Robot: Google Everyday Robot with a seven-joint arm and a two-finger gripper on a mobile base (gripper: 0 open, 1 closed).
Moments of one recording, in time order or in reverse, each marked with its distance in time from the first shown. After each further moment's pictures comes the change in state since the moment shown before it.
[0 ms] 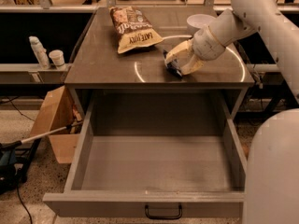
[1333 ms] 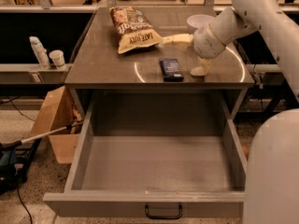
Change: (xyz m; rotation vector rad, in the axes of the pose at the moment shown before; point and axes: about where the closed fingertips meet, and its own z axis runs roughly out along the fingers) arm 0.000 0.000 0.000 0.000 0.000 0.000
